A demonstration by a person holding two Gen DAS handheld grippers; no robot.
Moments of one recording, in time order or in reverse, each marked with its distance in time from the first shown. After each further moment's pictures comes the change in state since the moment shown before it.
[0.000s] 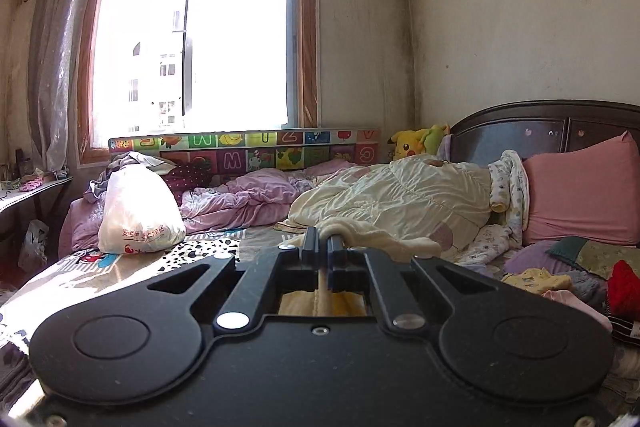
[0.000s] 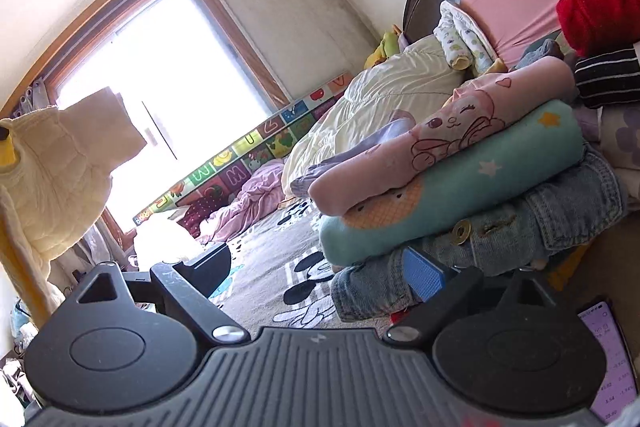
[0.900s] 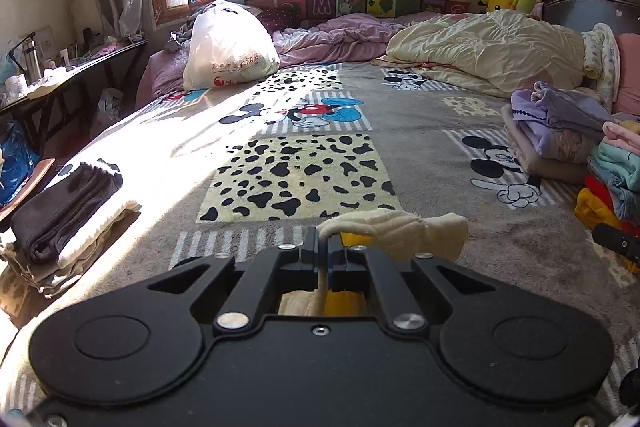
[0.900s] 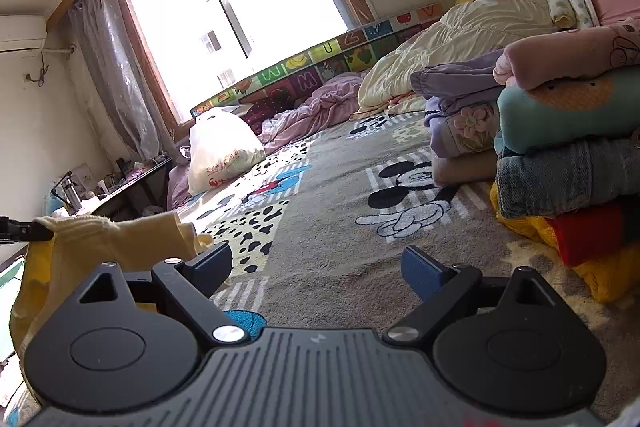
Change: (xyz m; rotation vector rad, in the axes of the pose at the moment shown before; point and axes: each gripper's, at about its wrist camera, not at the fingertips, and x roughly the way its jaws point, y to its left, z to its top) left arm -0.020 0.111 -0.185 -0.048 0.431 0.271; right arm 0.024 0.091 -0.059 -0.190 0.257 0.155
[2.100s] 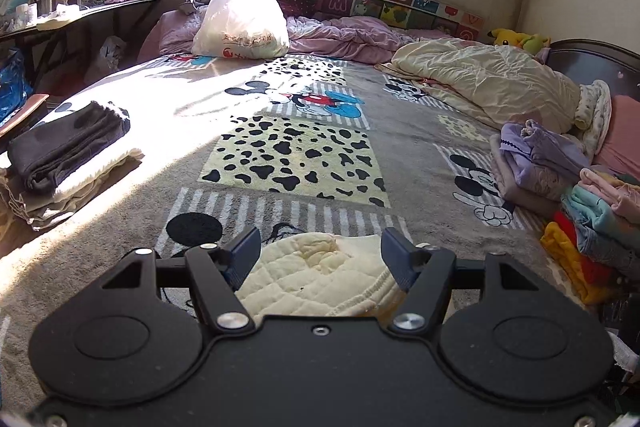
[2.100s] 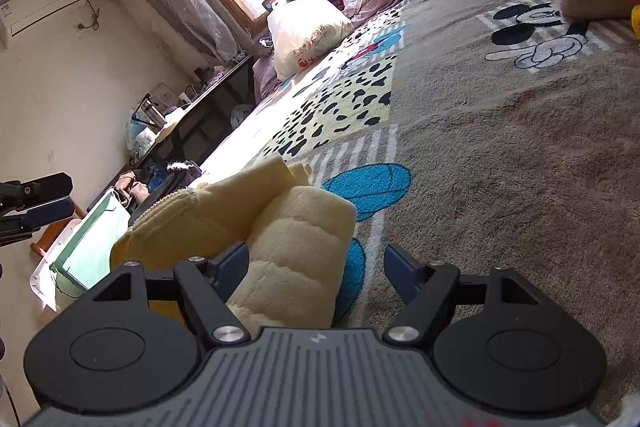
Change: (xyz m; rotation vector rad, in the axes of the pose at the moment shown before) left arm -0.024 0.045 -0.007 -0.206 0.015 -0.124; right arm 0.031 0.070 -0.065 0.121 0.373 0.292
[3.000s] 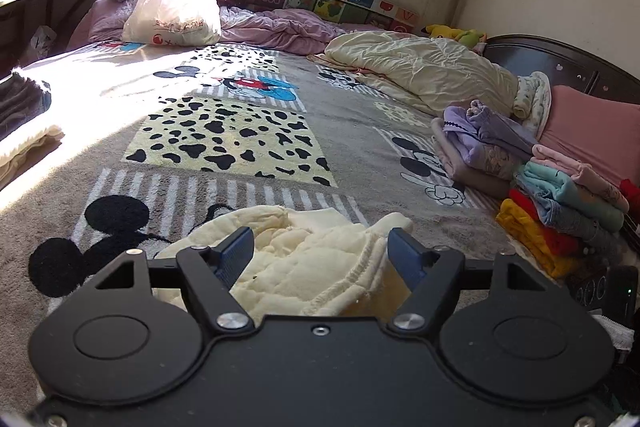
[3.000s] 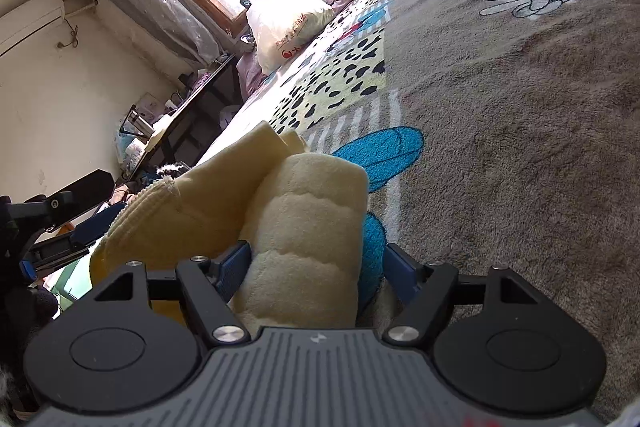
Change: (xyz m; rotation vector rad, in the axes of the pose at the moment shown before) left arm 0.043 0.016 -0.037 0.049 0.004 -0.232; right arm 0.037 0.008 -0.024 0.096 0.007 -0.020
